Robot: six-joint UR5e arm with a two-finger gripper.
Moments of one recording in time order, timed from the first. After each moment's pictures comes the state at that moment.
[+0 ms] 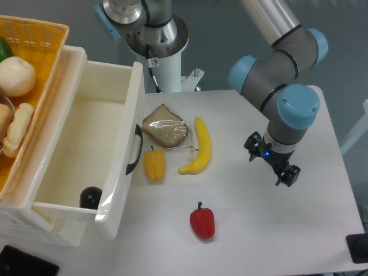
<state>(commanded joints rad) 2.68 -2.07 -1.49 -1.14 1.55 1.53</state>
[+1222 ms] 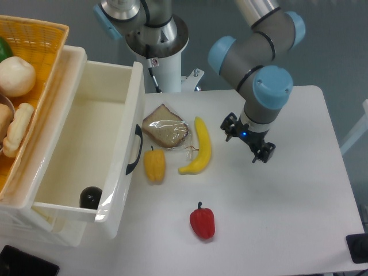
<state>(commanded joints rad) 2.67 -1.86 -1.71 -1.16 1.40 1.23</state>
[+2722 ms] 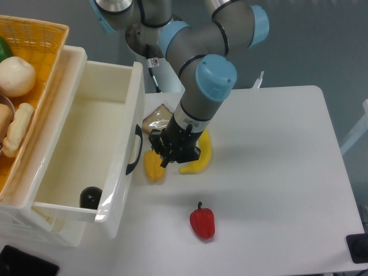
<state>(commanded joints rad) 2.48 -1.82 -1.69 -1.31 1.12 0.74</state>
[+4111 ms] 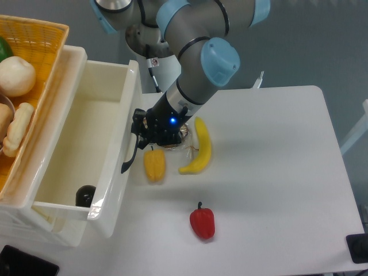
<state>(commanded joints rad) 2.48 -1.74 -1.70 -1.43 0.99 0.74</state>
